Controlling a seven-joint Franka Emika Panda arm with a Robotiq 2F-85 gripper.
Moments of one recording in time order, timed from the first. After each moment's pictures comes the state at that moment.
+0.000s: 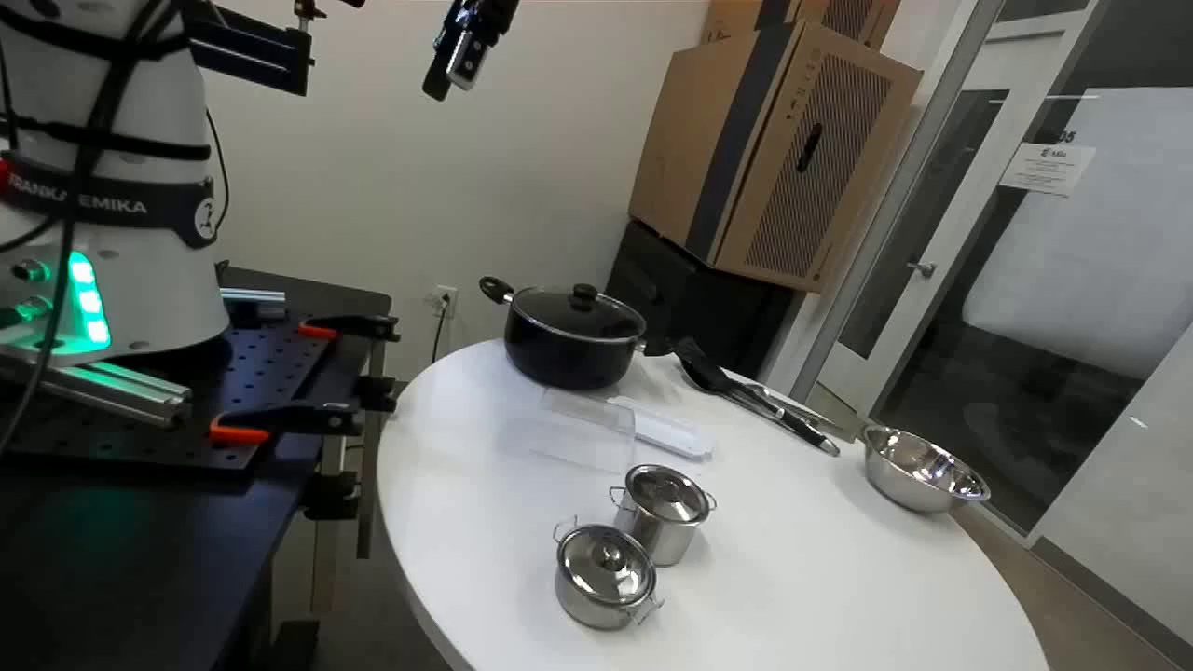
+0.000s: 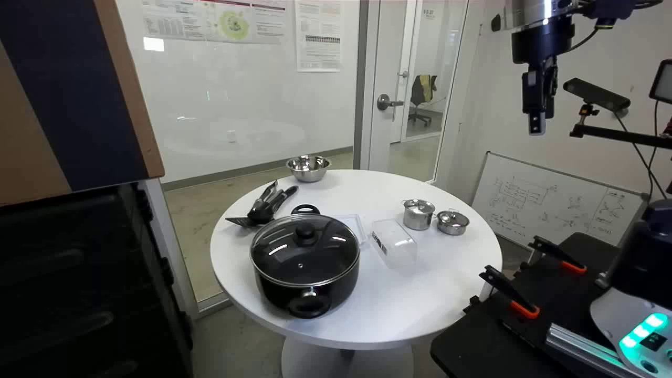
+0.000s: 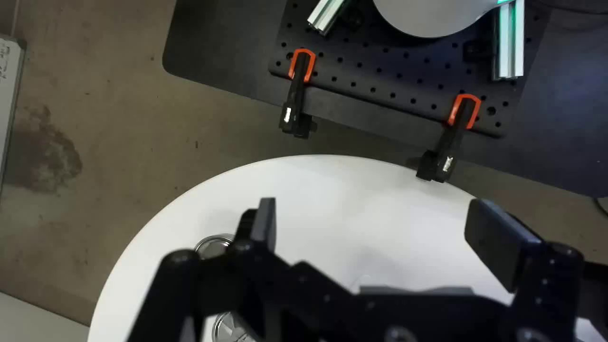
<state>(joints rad) 0.05 -0.81 0.10 -2.76 -0.16 1.72 -0.10</state>
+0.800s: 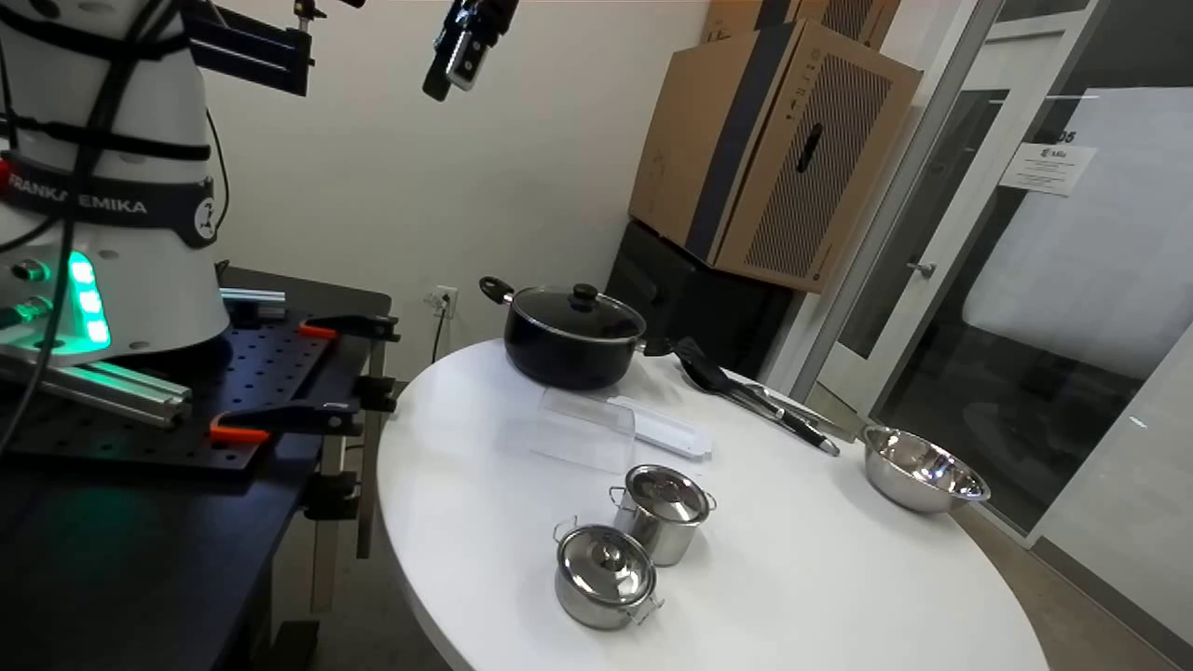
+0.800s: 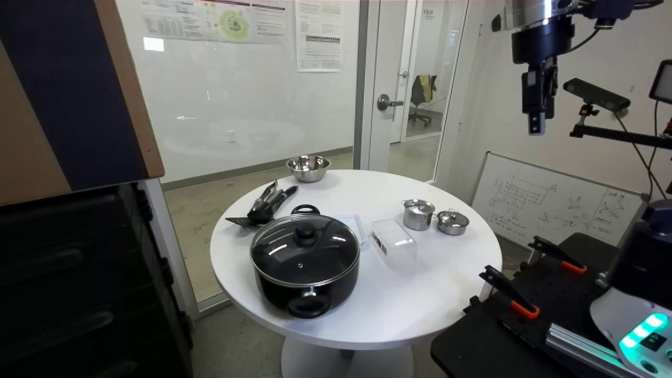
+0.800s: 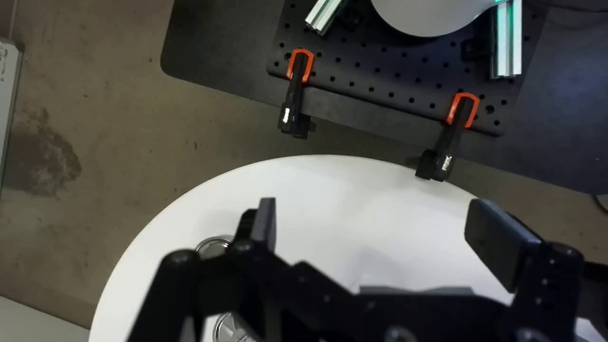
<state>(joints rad) 0.05 -0.81 0.09 -2.76 -0.16 1.72 -0.09</state>
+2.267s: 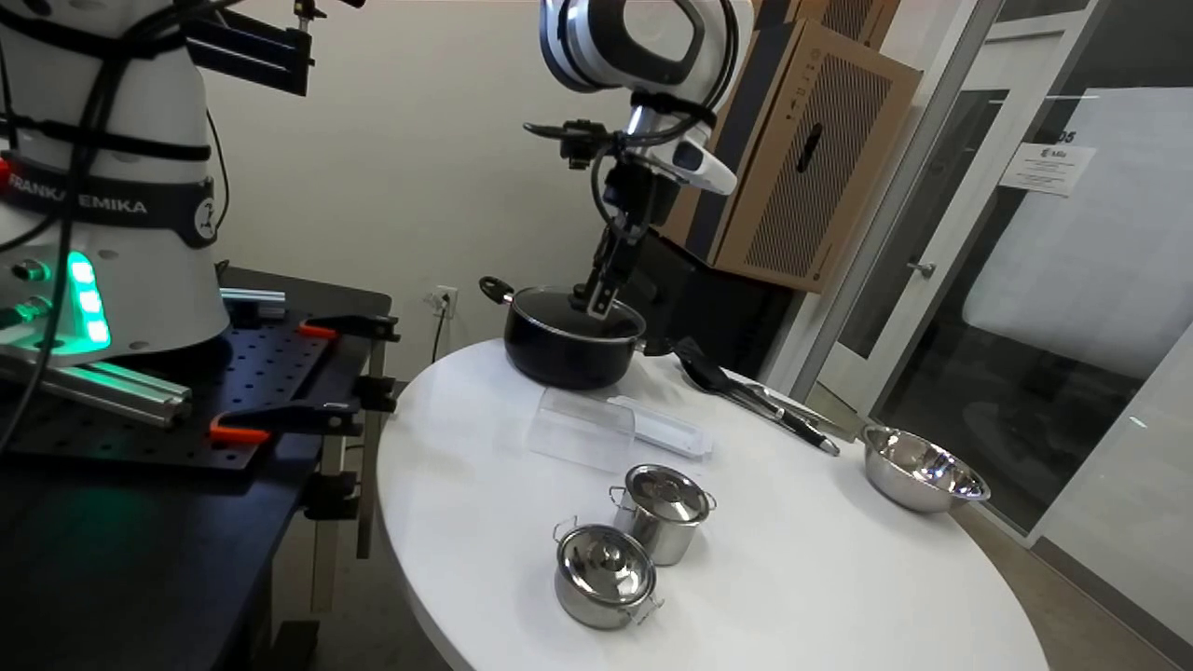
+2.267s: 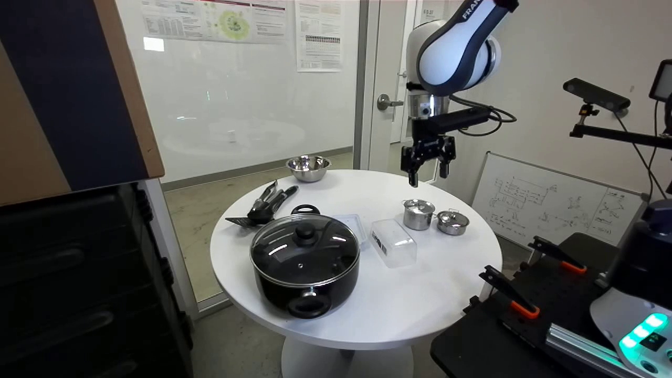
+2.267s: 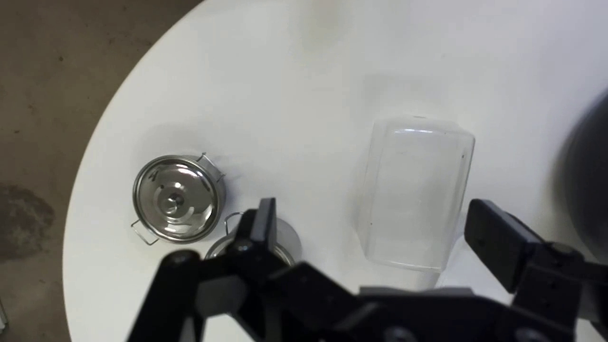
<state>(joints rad) 0.00 0.07 0.07 -2.48 -0.15 2.41 0.36</state>
